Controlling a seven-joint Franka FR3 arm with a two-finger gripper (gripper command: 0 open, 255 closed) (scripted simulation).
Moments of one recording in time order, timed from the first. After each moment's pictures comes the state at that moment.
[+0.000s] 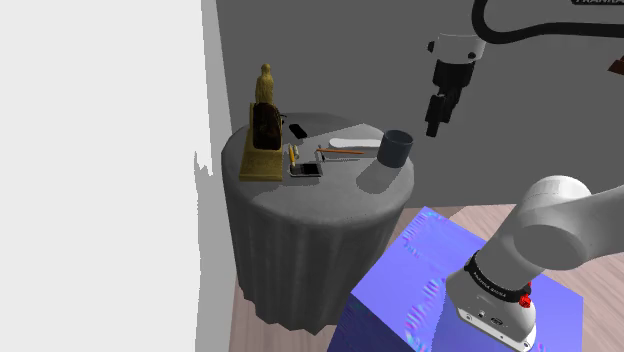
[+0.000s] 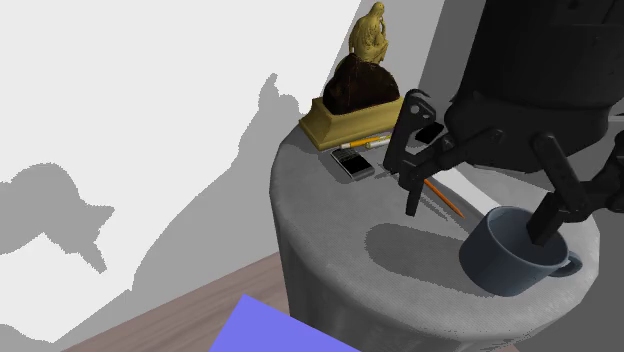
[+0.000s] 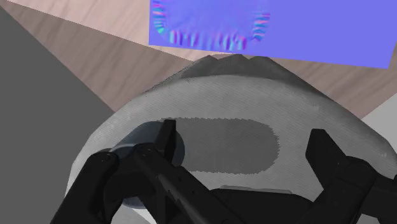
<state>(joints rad) -0.02 -0.75 -0.04 -2.41 -0.12 1.53 -0.08</state>
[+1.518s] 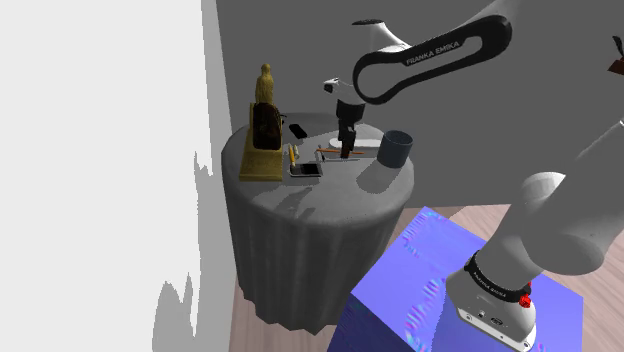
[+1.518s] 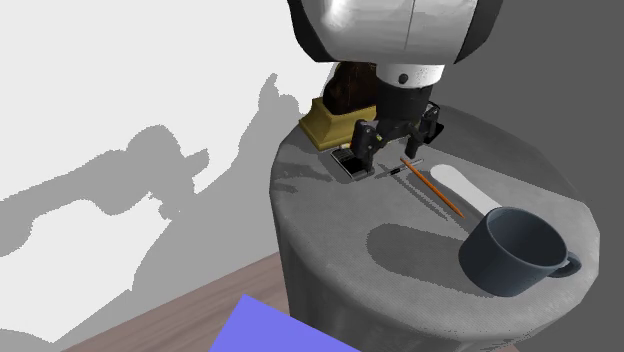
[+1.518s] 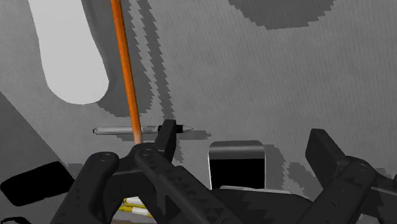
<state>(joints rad) 0.20 -0.13 -0.10 -2.27 -0.07 2.15 -0.64</state>
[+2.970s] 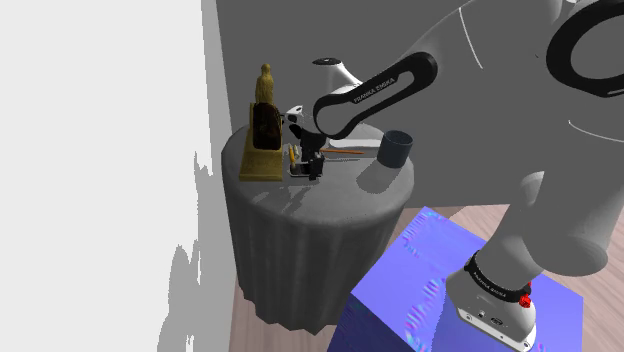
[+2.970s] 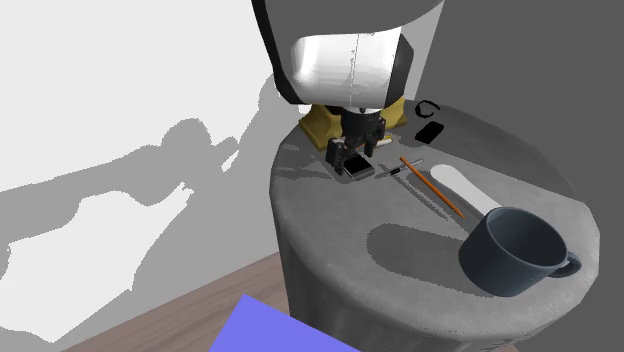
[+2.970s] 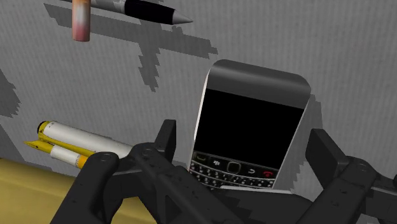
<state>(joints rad) 0.25 0.16 -0.04 -2.15 -0.01 2.37 -0.84</state>
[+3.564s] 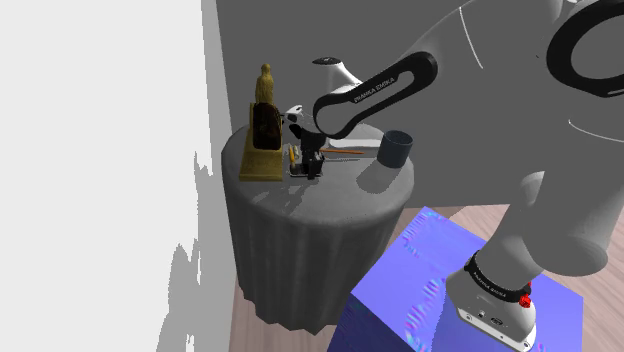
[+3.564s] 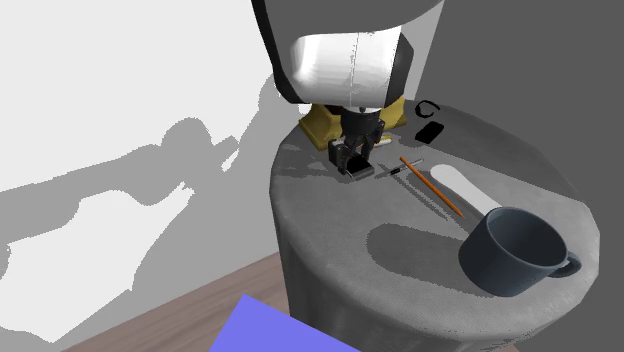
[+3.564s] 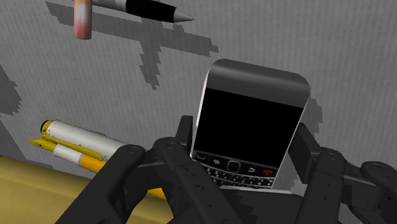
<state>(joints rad) 0.25 0.16 -0.04 -2.15 -0.01 2.37 -0.84</state>
